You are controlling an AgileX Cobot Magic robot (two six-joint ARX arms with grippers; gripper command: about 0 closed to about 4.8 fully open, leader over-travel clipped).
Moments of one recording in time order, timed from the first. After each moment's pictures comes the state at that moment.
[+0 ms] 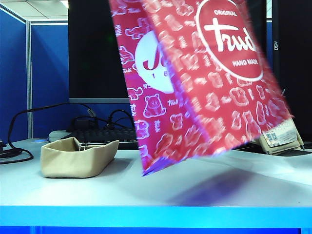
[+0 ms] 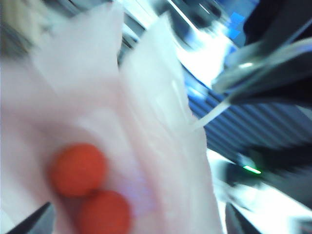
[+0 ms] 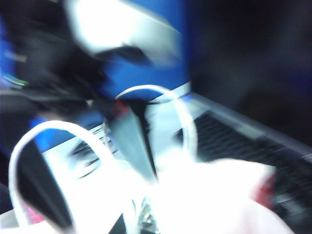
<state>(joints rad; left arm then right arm) -0.55 1.93 2.34 -1.23 0.79 0.16 0.26 1.21 1.37 -0.39 -0.72 -0.04</state>
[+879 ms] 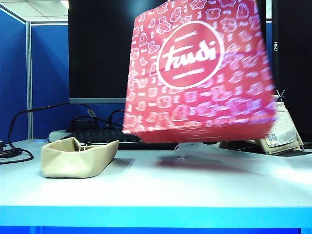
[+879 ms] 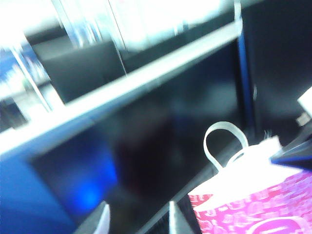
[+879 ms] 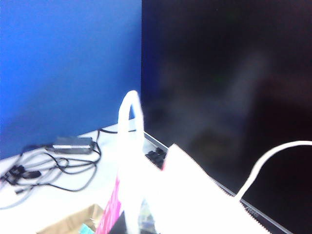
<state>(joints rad) -0.54 1.47 2.70 -1.22 0.01 0.33 0.26 1.34 1.37 -0.11 -0.65 -0.14</state>
